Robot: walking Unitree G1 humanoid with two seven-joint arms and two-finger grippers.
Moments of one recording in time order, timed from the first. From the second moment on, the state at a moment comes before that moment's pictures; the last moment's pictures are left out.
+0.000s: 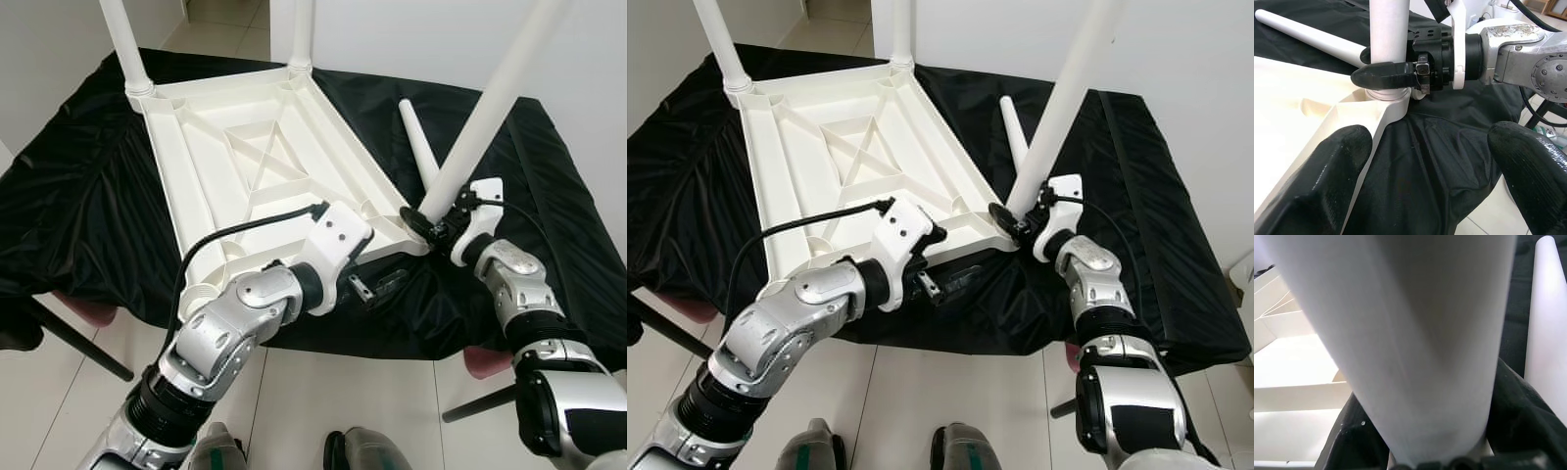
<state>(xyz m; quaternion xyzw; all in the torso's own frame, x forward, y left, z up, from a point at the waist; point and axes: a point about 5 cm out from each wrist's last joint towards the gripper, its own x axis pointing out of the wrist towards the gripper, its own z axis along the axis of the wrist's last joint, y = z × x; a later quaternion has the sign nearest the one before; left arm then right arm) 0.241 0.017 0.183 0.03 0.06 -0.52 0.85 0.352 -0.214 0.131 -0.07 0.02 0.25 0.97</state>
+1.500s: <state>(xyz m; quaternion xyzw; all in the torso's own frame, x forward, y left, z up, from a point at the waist) 0.240 0.013 0.183 0.02 0.06 -0.53 0.85 0.323 -0.157 0.130 0.03 0.02 -0.18 0.98</state>
